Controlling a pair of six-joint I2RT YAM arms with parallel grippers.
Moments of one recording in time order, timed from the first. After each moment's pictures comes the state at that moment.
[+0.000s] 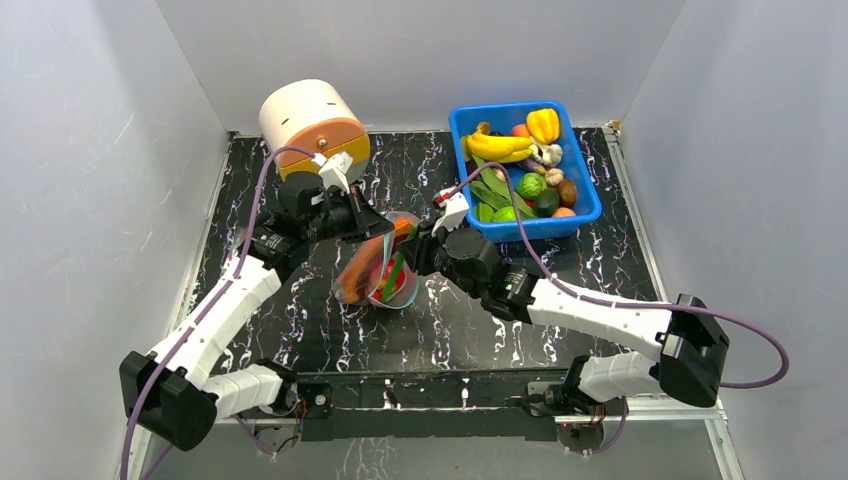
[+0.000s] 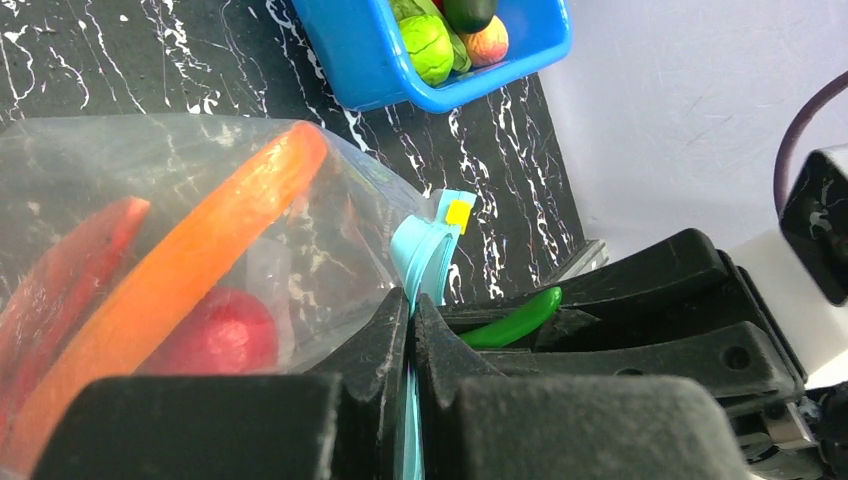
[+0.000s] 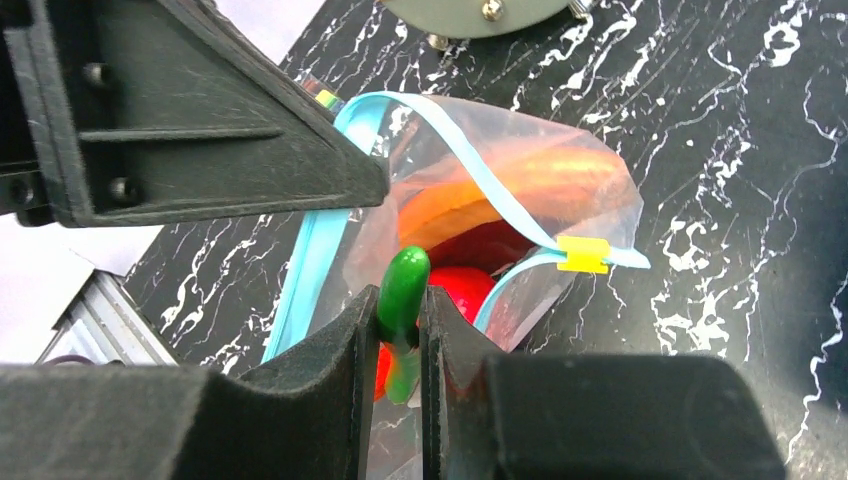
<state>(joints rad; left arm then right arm) -0.45 1.14 1.02 -0.35 0.42 -0.64 1.02 1.27 0.89 0.17 0.29 0.47</state>
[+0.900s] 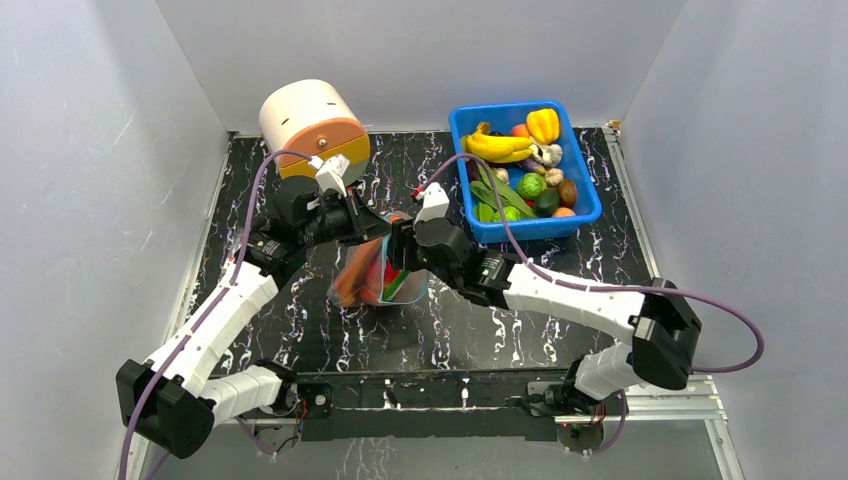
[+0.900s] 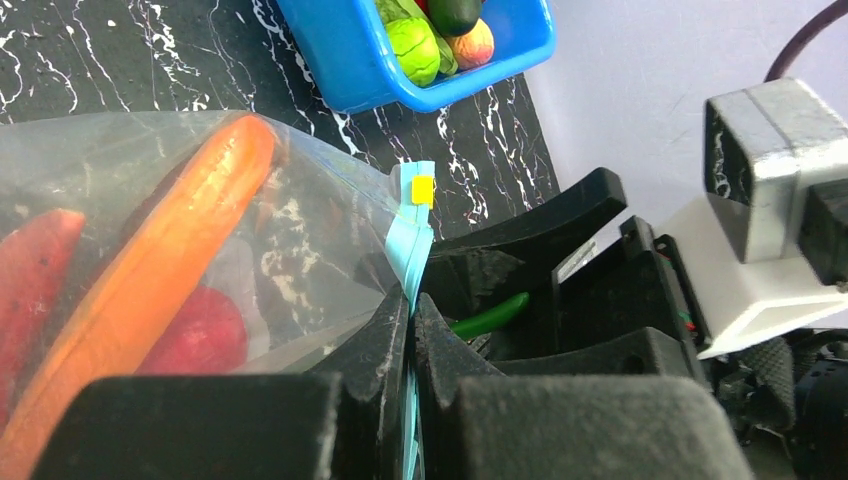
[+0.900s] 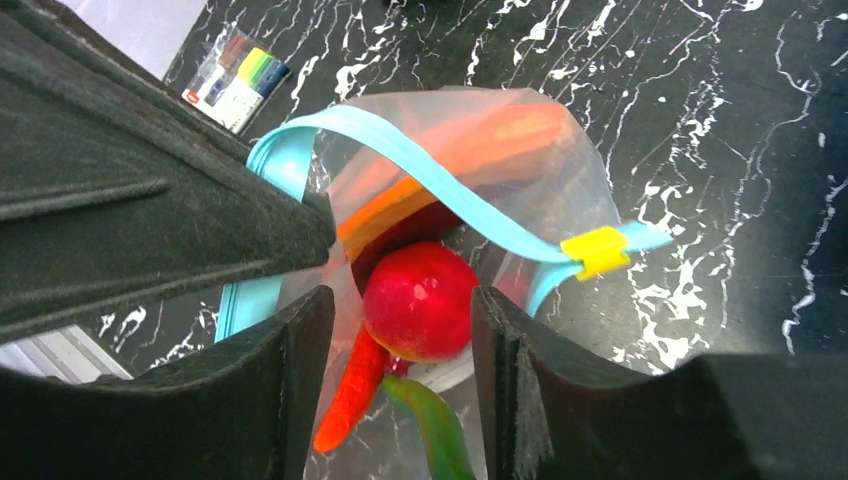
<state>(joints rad) -0.45 1.10 0.98 -0.32 0.44 -0.65 1.04 1.44 1.07 -0.03 0.36 0.52</state>
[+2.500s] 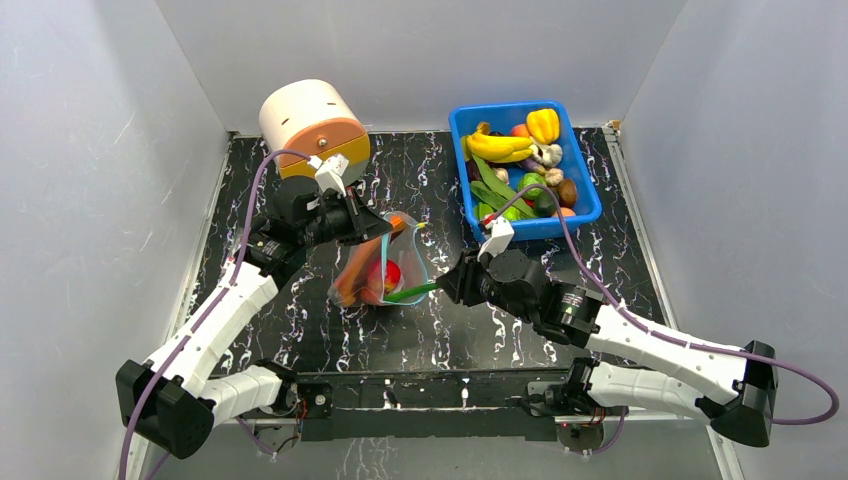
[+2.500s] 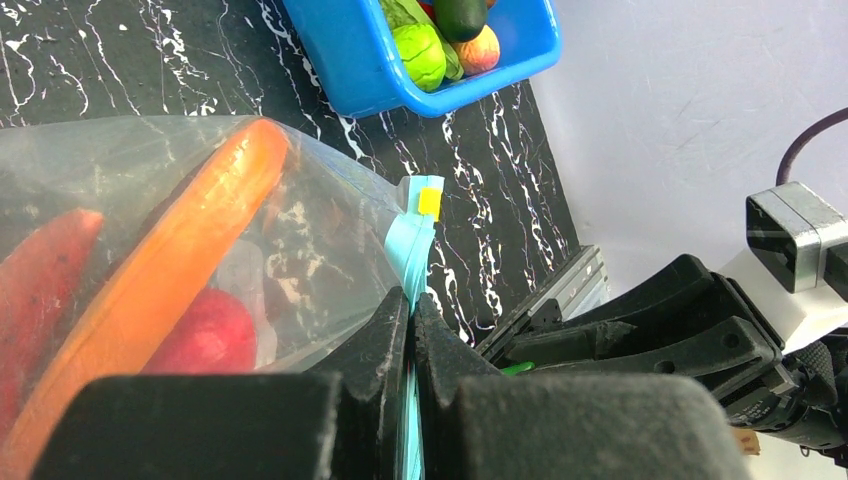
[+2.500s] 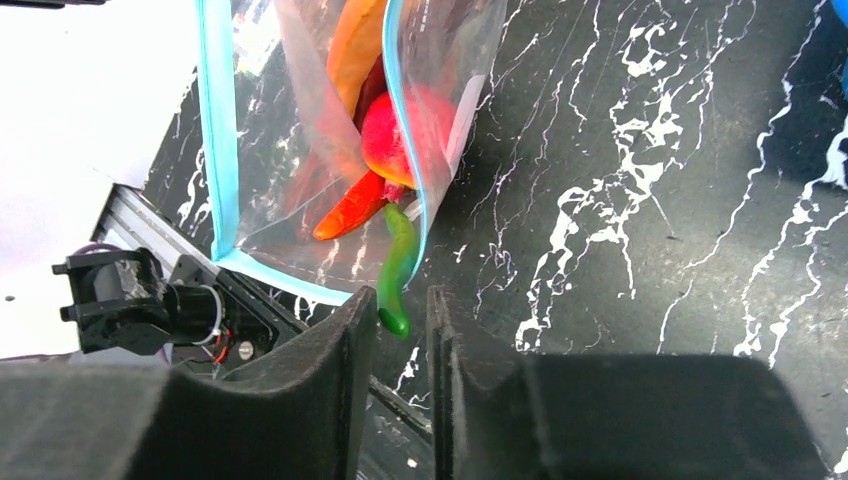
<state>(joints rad) -0.45 1.10 0.98 -0.32 0.42 -0.65 1.04 0.92 0.77 -0.27 0.25 0.66</state>
